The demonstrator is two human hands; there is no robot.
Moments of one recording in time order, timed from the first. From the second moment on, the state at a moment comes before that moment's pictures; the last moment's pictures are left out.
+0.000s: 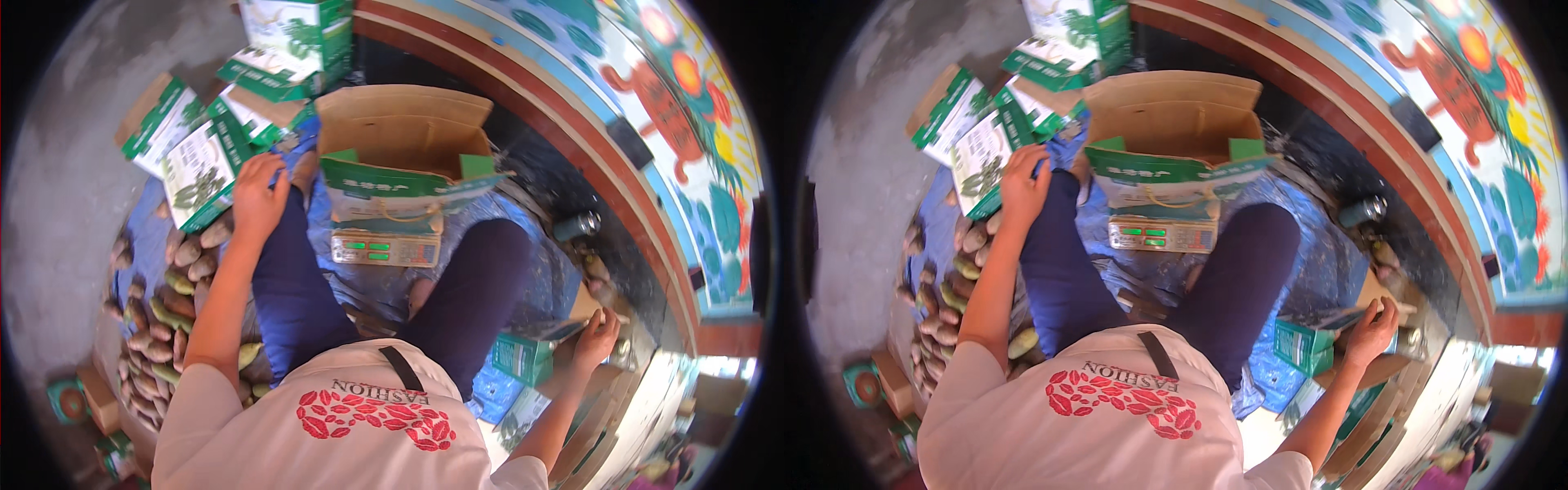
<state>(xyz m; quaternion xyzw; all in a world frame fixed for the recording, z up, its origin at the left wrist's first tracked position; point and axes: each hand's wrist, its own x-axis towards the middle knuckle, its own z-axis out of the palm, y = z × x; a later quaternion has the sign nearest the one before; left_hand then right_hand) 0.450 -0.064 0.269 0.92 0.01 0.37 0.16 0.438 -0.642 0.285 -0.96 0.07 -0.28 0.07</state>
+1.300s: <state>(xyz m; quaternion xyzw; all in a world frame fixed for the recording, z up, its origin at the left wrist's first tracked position) 0.017 -0.128 0.008 0.73 0.55 -0.37 0.17 0.580 -0.373 0.258 -0.91 -0.40 -0.12 0.00</state>
